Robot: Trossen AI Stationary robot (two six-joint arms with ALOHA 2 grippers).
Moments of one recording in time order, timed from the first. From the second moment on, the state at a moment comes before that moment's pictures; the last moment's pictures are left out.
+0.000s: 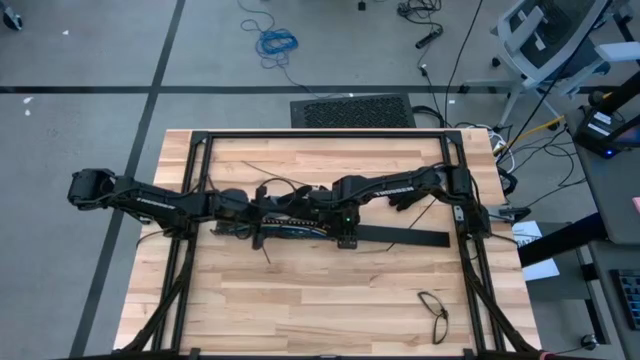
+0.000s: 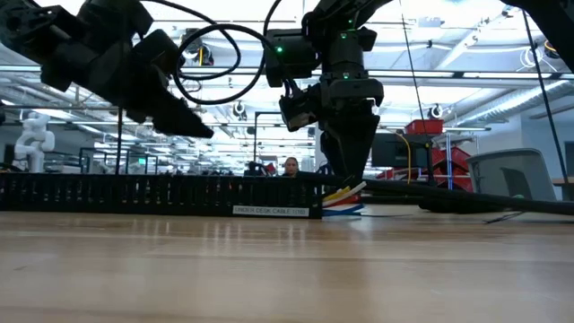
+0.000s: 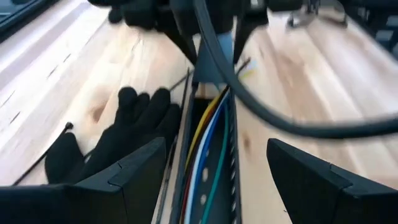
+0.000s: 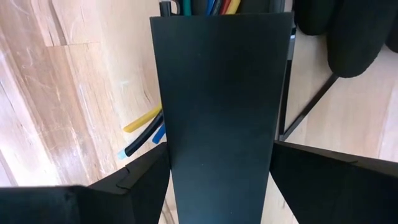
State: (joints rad) left arm 0.03 1.08 0.30 0.36 0.07 -0.04; right arm -0.06 2.09 1.62 -1.10 -0.18 0.04
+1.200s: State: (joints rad) left arm 0.01 1.47 0.32 0.80 -0.06 -0.23; right arm -0.07 2.09 1.62 -1.08 -0.18 0.04
